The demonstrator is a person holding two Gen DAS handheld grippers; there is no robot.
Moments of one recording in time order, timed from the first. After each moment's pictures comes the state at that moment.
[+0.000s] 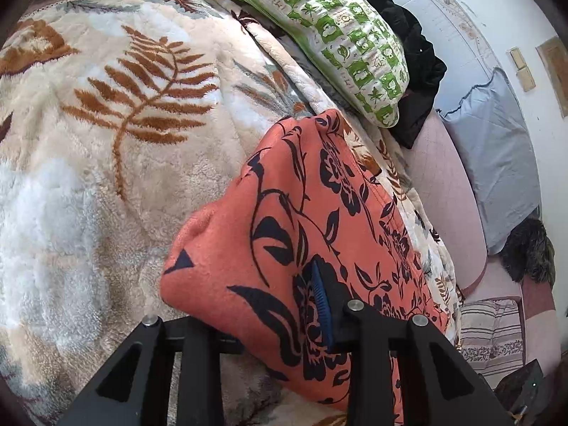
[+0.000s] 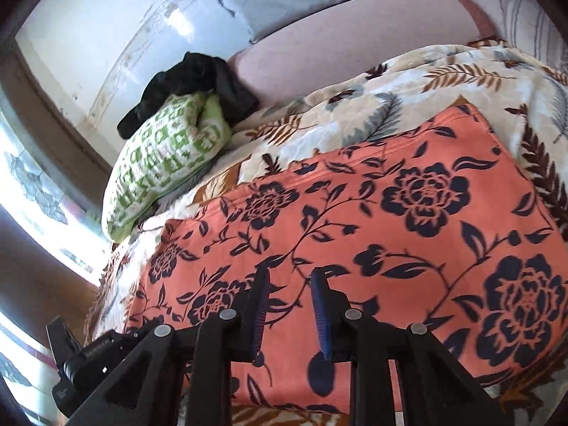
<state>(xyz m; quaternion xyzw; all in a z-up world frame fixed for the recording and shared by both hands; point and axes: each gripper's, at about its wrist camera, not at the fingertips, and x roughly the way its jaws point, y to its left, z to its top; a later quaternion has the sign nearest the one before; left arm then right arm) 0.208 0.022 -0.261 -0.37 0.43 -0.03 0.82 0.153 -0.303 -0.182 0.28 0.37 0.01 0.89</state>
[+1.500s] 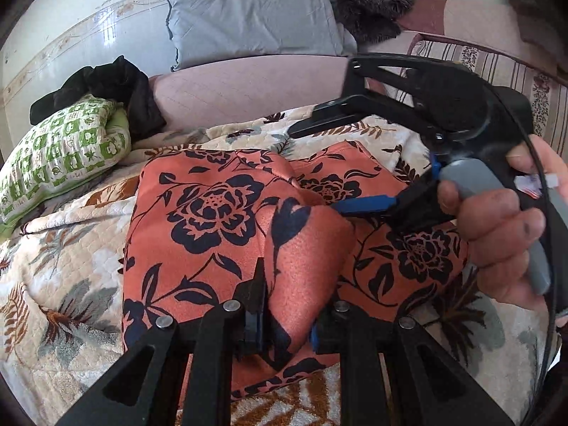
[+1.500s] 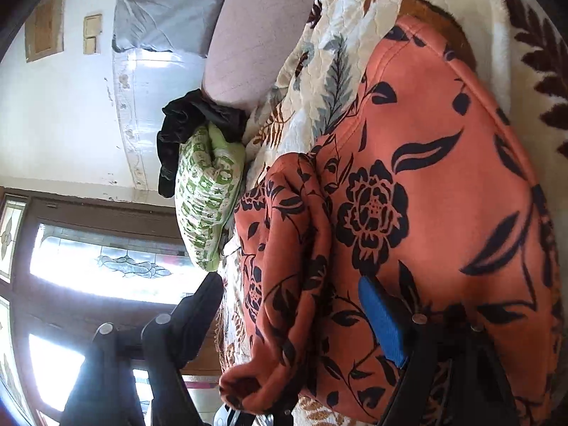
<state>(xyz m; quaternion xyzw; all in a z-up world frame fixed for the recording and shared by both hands) 0.141 -0.225 -0.211 0.12 0.31 -0.29 0.90 0.183 -0.445 -0.238 0.55 0.39 0.15 0.72</state>
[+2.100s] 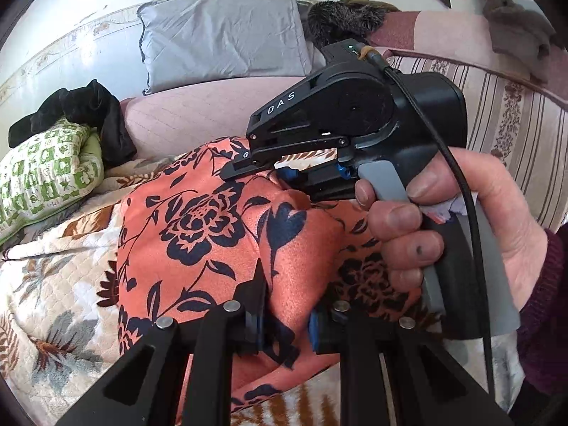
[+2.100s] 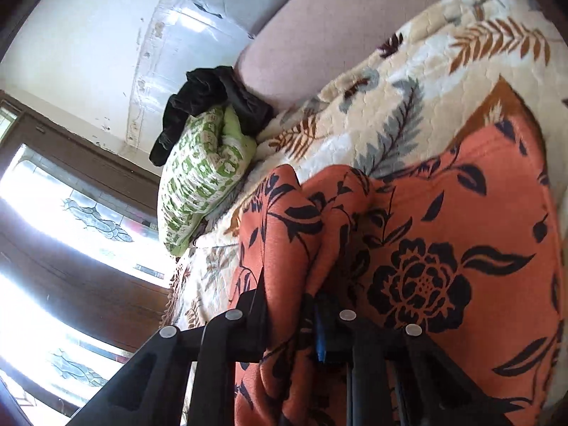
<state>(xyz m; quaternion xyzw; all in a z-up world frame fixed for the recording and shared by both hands) 0.122 -0.242 -0.179 0.10 0.28 -0.36 0.89 0.215 -0.421 -0.190 0.40 0.37 0.15 0.83</state>
